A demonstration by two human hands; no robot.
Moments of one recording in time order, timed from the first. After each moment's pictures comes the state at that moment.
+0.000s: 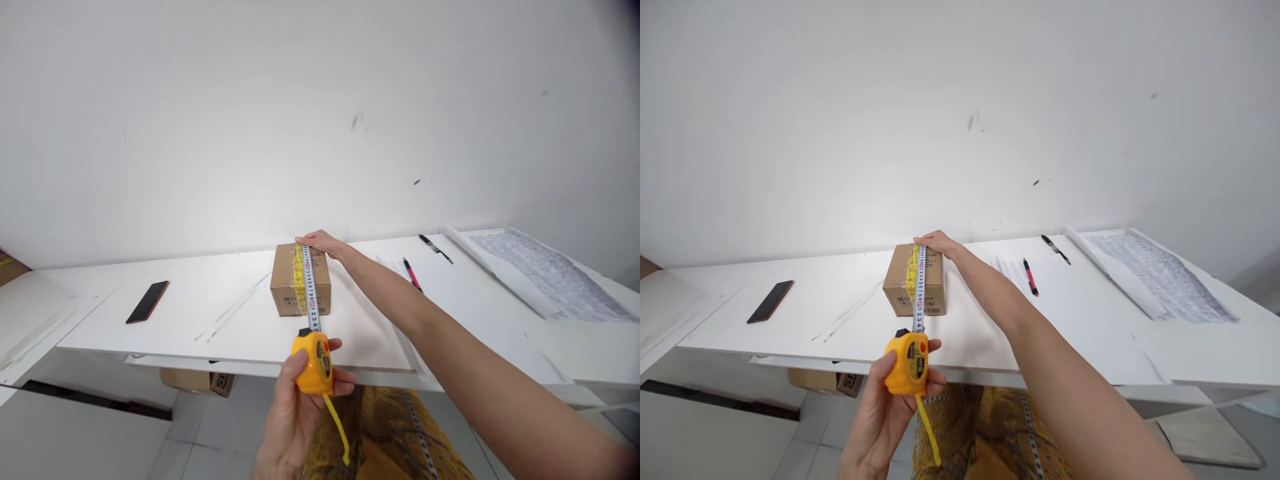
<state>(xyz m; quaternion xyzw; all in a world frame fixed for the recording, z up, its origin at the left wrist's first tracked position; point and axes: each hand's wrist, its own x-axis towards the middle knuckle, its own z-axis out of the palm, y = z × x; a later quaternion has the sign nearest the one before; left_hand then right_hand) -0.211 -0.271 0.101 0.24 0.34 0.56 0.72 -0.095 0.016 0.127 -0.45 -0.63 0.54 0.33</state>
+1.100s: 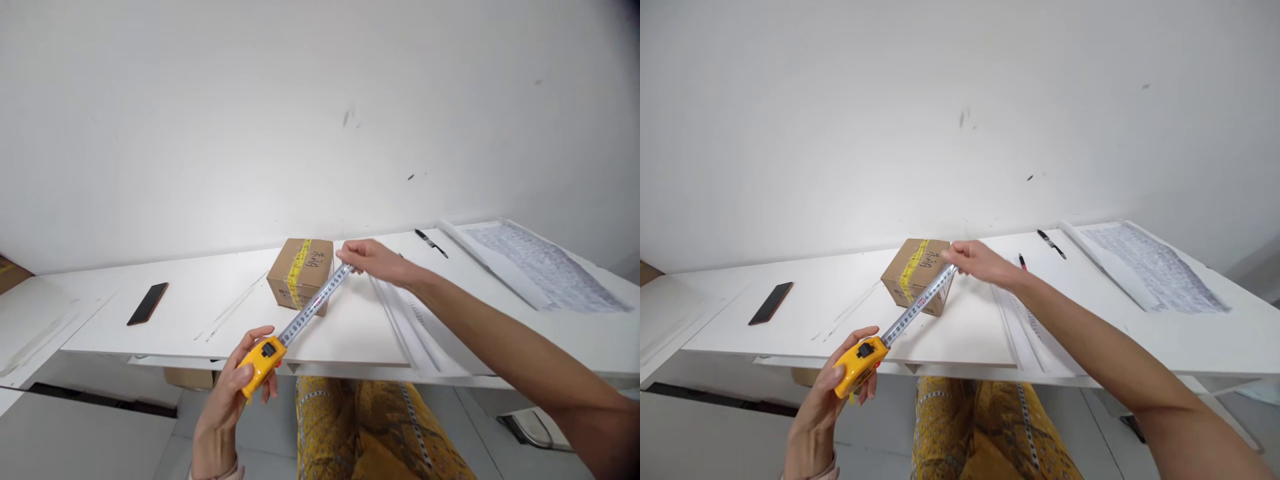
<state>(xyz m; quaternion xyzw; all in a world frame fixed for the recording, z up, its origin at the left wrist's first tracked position) -0.305 -0.260 0.104 0.48 0.39 0.47 0.63 -0.004 -0.090 0.142 -0.39 -0.71 0.45 0.36</state>
